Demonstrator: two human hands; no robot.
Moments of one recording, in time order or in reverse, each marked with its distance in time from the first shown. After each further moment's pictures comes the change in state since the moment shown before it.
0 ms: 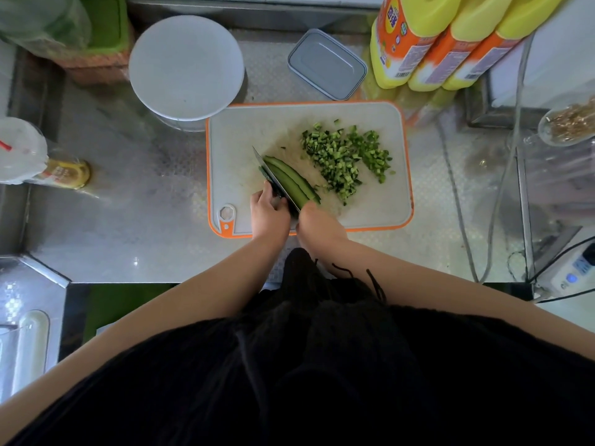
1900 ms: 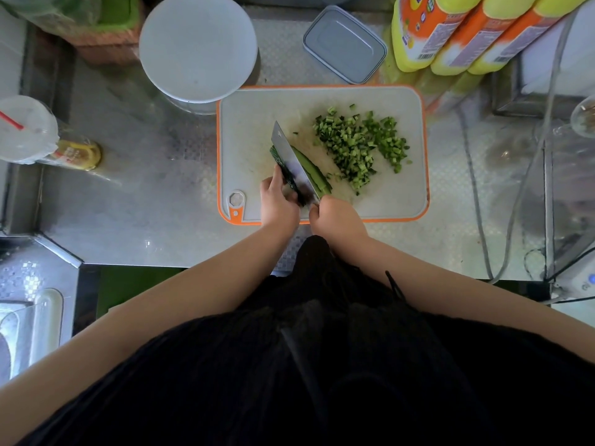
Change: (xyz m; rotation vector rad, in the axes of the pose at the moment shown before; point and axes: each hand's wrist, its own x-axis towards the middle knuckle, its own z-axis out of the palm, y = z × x) left_hand -0.013 0.011 -0.007 0.008 -0.026 -0.017; right_hand -0.014 0.006 -0.009 0.282 0.083 0.012
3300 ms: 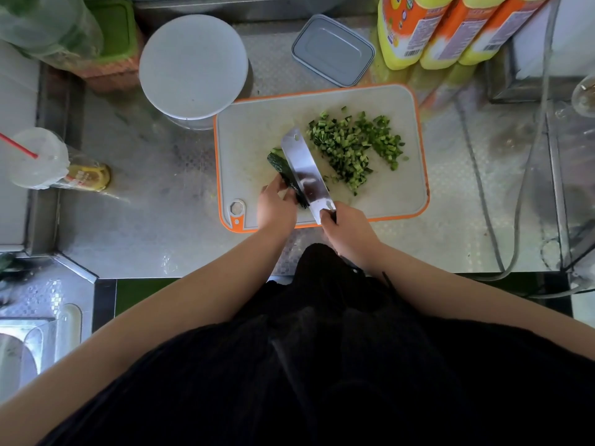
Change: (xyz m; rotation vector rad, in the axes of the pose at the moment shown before) left_hand 0.021 -0.013 0.006 0.036 0.048 0.012; right_hand -0.006 0.037 0.003 0.285 0.023 -0.012
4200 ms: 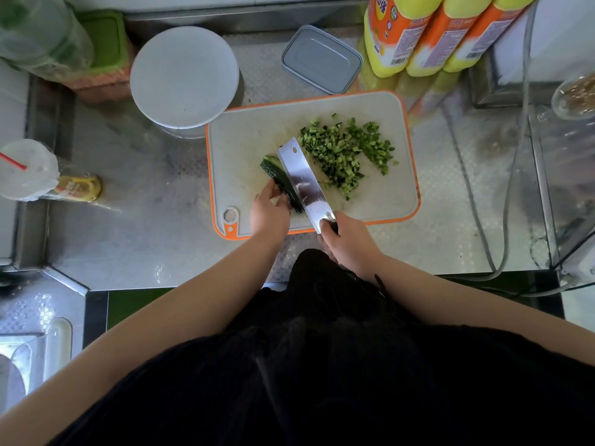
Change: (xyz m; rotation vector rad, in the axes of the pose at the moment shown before) left_hand 0.004 -0.007 0.003 -0.116 -0.014 -0.004; right_hand -0.005 0.022 0.002 0.018 0.047 -0.006
